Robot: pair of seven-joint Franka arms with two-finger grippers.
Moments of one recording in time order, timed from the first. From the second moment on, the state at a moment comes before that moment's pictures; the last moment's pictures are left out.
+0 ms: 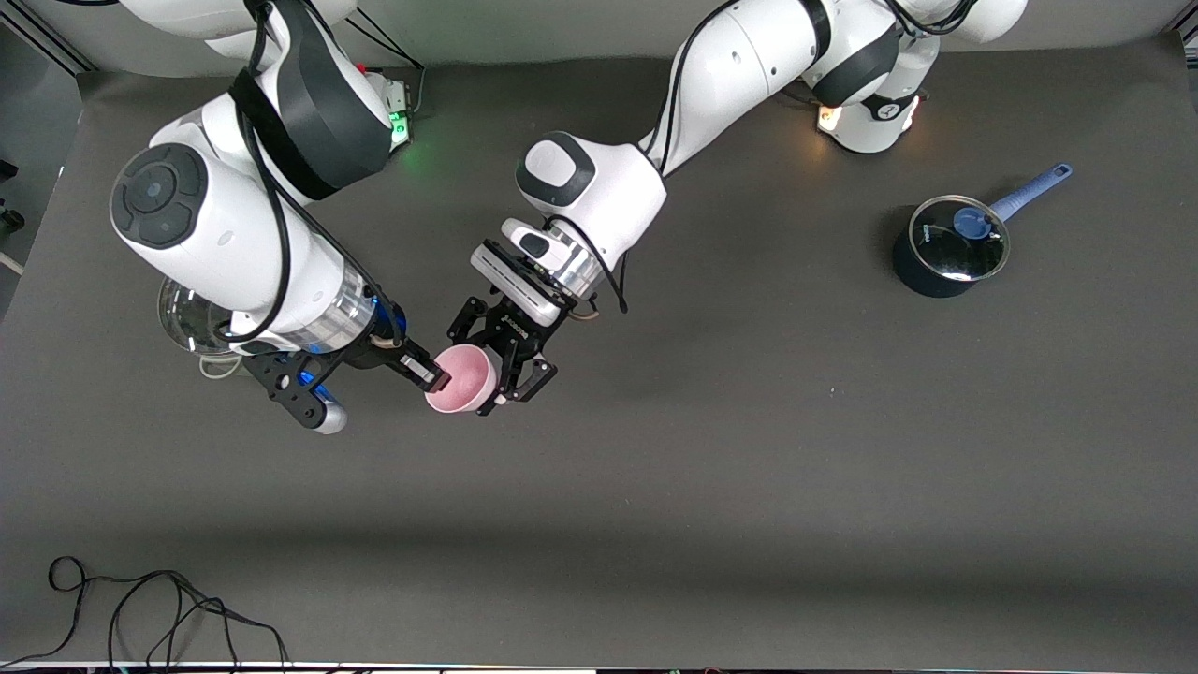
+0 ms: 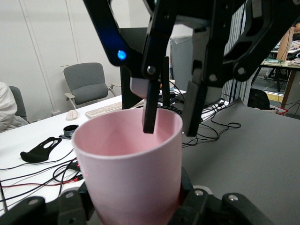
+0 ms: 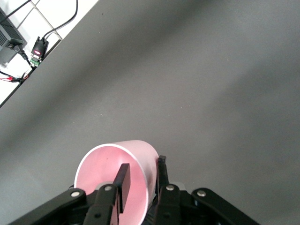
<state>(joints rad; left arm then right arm) -0.76 0.99 -0.42 -0.93 -1.22 3.50 1.50 0.43 0.46 -0.03 -1.16 0.16 1.74 1.07</state>
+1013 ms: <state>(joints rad) -0.76 0.99 -0.40 -0.93 -1.20 3.51 1.50 0.44 0.46 -0.03 -1.15 0.15 1.73 1.12</state>
